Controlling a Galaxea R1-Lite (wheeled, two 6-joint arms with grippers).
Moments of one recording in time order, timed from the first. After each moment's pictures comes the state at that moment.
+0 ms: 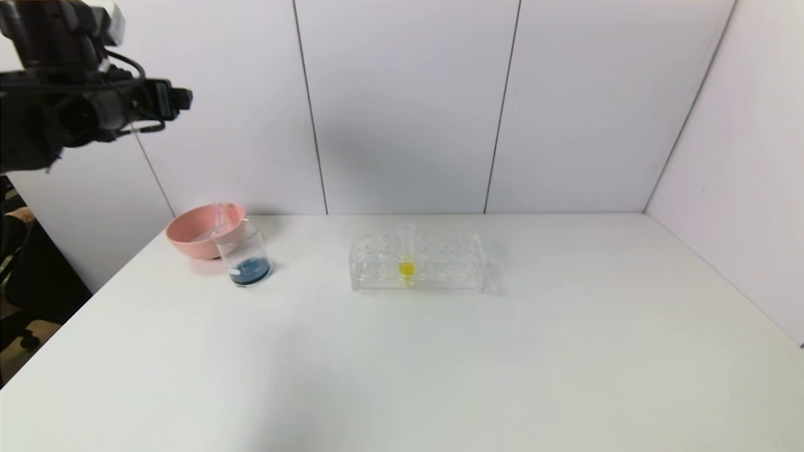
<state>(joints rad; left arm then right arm) 0.03 1.79 -1.58 -0.25 0.24 0.10 0.00 0.00 0.00 0.00 0.00 -0.01</state>
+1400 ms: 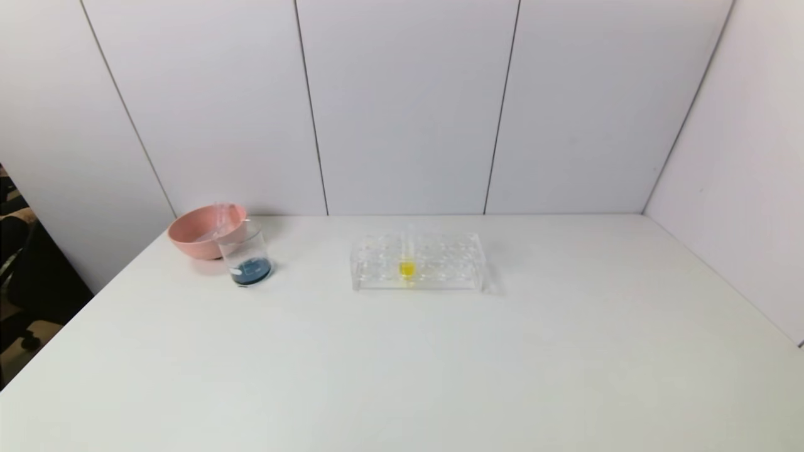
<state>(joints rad) 0.01 0.08 -0.30 0.33 -0.26 0.43 0.00 0.00 0.00 0.00 0.00 -0.01</state>
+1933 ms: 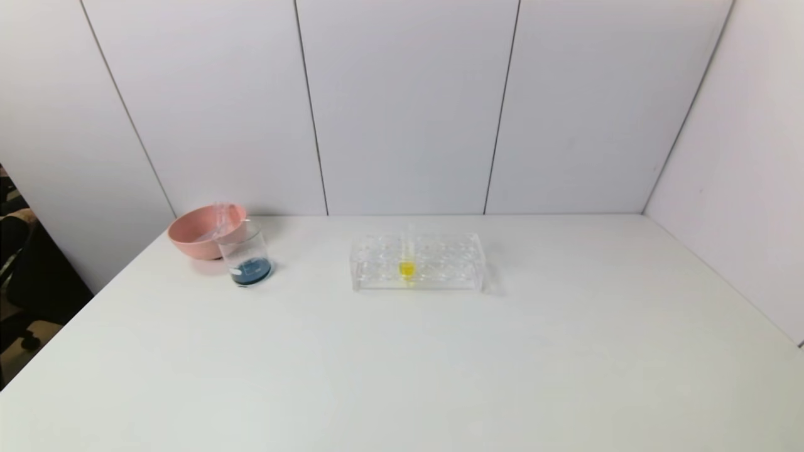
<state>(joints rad) 0.00 0.00 -0.05 0.10 0.01 -0.05 0.00 0.00 0.00 0.00 0.00 -0.01</state>
